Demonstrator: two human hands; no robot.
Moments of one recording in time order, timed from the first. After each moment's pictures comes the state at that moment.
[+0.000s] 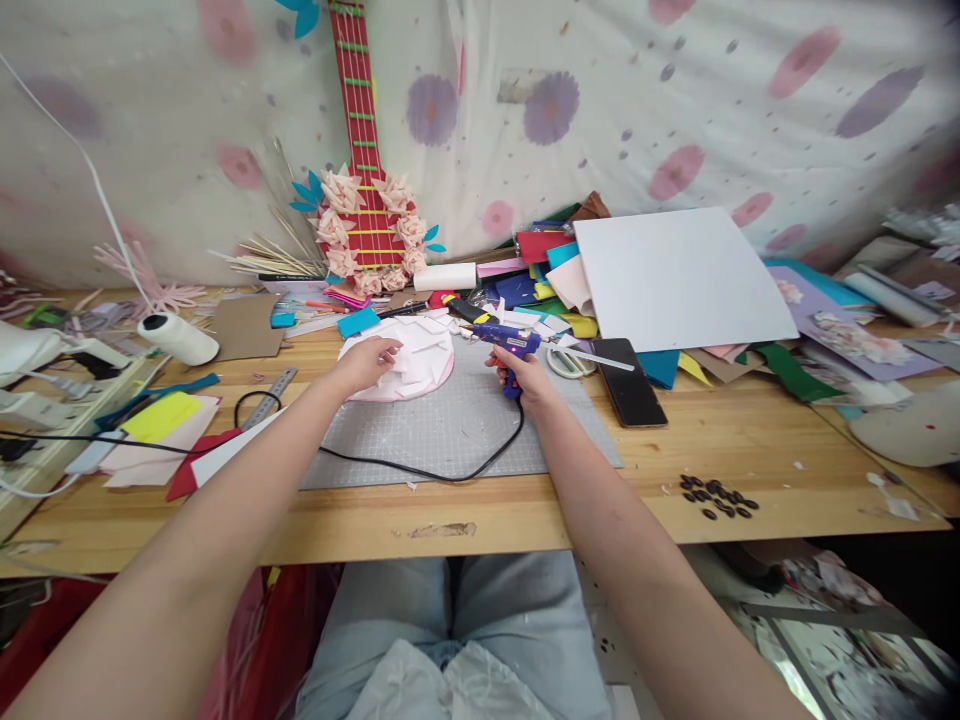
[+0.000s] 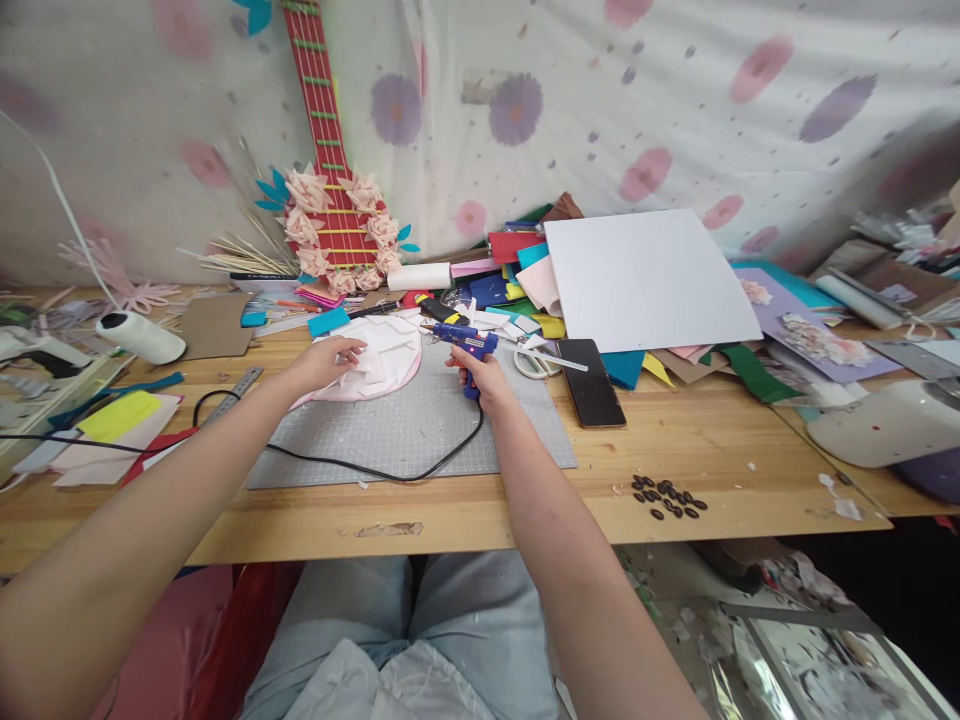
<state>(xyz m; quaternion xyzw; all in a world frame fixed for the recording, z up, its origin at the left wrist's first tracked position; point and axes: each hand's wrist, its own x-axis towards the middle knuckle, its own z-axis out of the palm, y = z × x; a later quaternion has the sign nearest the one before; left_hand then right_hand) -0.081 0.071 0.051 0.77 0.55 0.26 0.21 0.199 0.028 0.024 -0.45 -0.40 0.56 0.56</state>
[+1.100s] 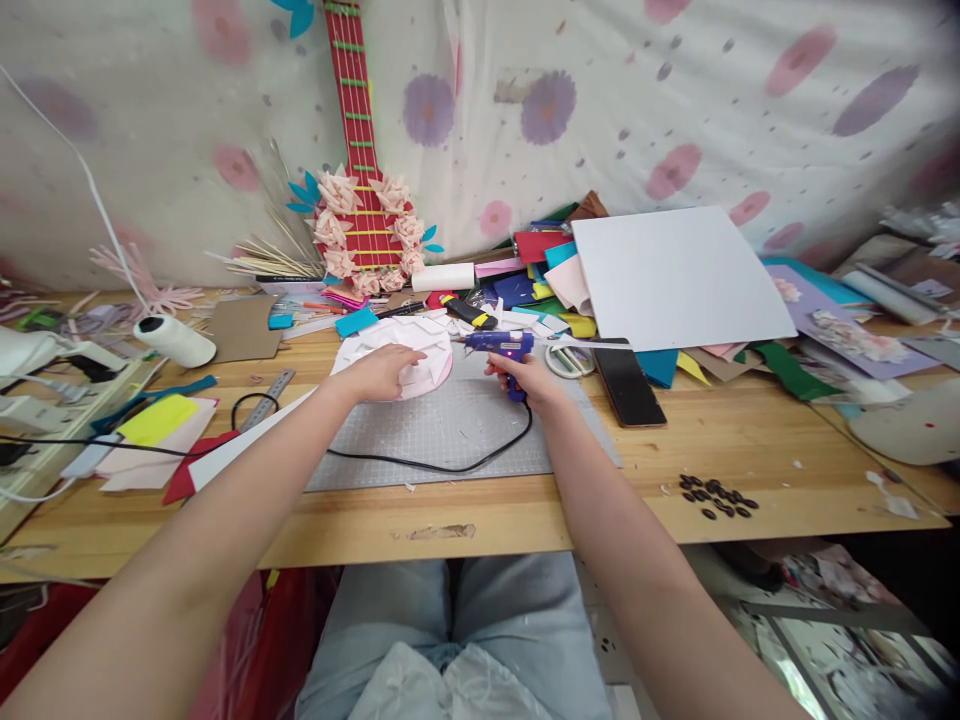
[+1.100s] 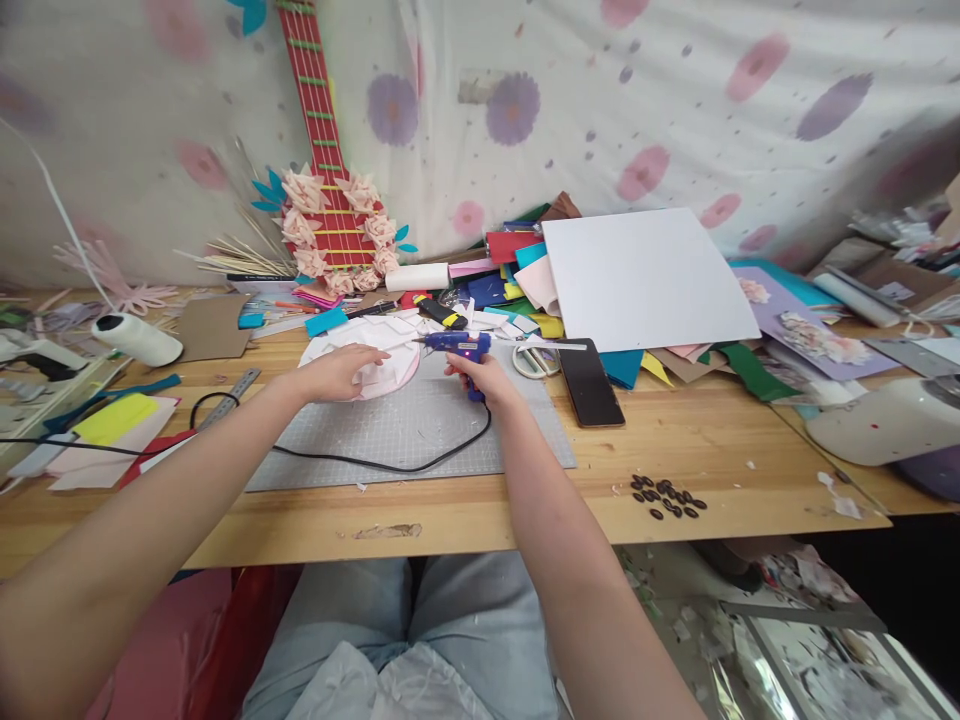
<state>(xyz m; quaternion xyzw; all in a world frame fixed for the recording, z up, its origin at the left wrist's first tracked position) -0.055 0.051 0.075 0.91 0.41 -0.03 0.03 0.209 0.028 0.026 -0.48 -0.45 0.56 0.50</state>
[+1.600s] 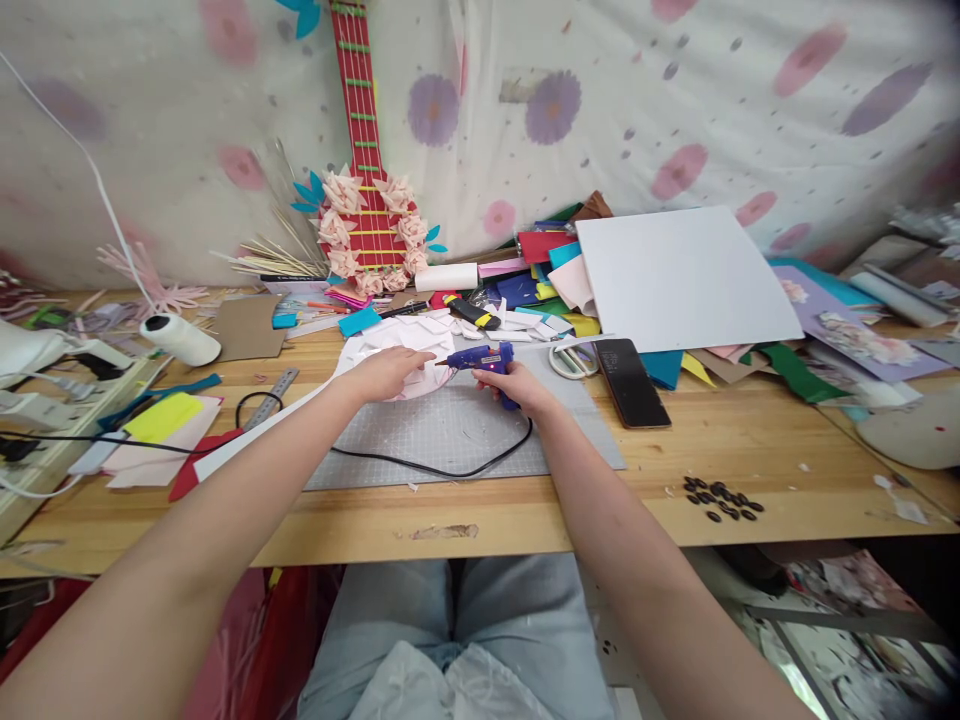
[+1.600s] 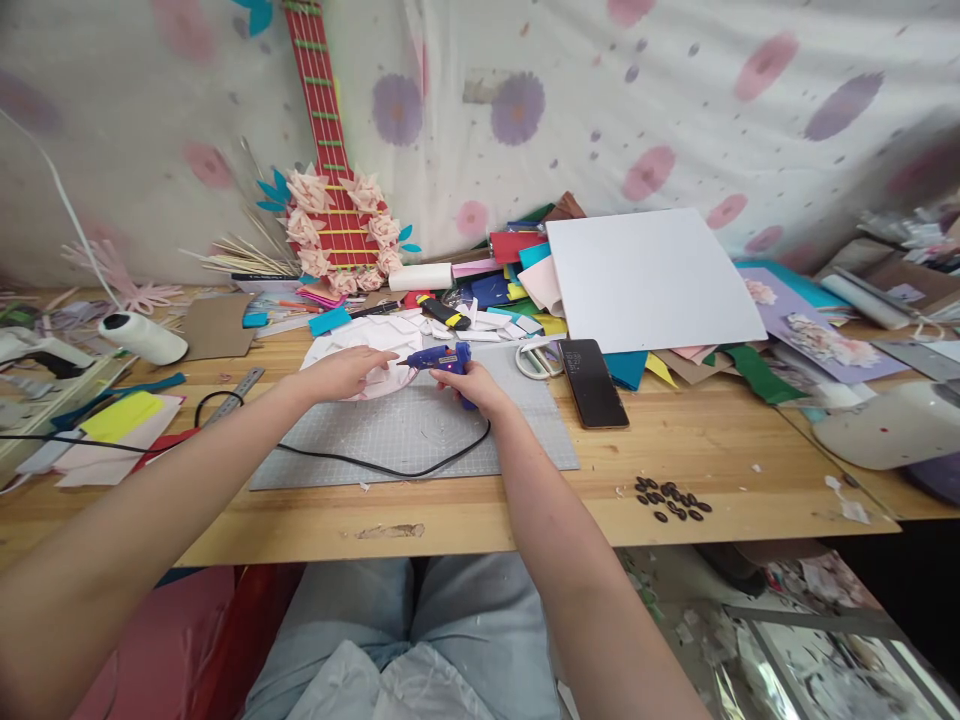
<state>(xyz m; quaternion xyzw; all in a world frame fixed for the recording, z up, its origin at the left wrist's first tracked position) -0.052 0.050 0.072 0.91 0.42 -0.06 -0.01 0.195 0.023 0.023 -0.51 -0.54 0.54 0.40</state>
